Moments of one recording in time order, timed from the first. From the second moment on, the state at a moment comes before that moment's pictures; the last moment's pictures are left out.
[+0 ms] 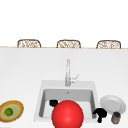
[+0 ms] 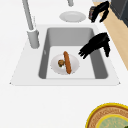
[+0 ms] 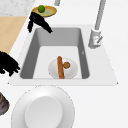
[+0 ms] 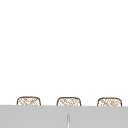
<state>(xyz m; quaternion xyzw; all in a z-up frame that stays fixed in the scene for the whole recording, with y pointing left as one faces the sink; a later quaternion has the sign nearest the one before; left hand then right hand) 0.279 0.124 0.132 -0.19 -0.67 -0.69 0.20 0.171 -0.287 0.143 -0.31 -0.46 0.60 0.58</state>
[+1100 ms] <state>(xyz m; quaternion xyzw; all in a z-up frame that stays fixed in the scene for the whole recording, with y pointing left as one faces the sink) 0.392 0.045 0.020 -0.20 -0.67 -0.68 0.21 0.171 -0.287 0.143 -0.31 -0.46 0.60 0.58</state>
